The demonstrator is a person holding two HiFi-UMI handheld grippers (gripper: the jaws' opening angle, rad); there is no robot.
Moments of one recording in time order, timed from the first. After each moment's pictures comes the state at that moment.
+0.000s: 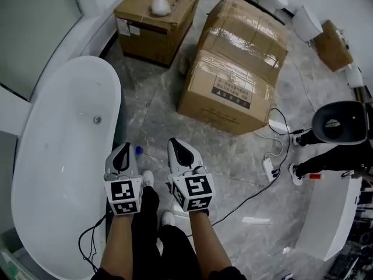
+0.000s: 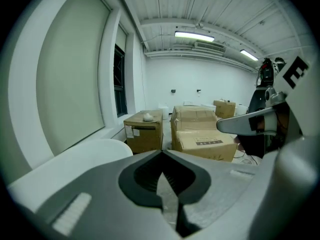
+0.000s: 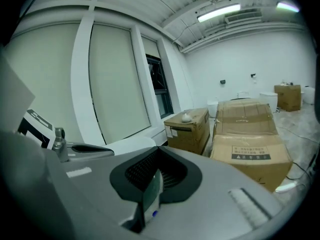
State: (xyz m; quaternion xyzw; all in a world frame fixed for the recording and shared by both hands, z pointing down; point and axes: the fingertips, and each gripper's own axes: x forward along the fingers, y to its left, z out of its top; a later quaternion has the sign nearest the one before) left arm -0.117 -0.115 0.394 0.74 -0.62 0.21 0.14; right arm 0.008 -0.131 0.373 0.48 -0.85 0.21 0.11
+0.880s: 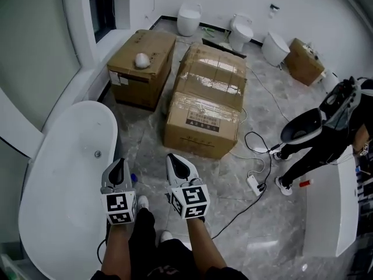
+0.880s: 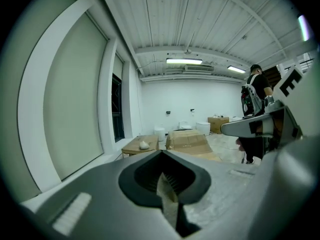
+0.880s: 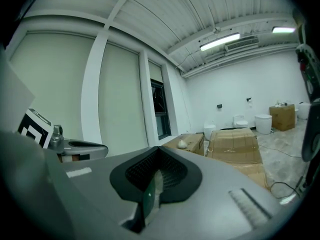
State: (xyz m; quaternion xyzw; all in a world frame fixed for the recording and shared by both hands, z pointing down) left arm -0.074 -0.037 0.207 0.77 -0.62 0.13 0.05; right arm 0.075 -0.048 0.200 0.51 -0.85 0.12 0.04
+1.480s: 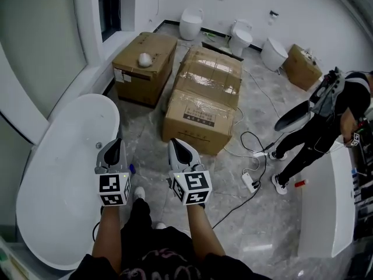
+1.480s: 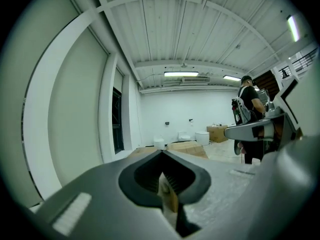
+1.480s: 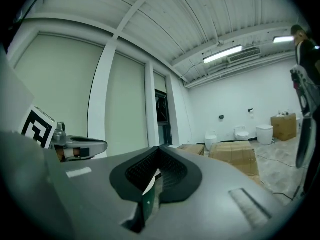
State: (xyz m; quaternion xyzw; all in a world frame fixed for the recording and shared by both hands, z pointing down) left arm -0.063 0.015 0.134 0.78 -0.62 0.09 0.00; right arm 0.098 0.010 0.136 0.51 -0.86 0.07 0.01
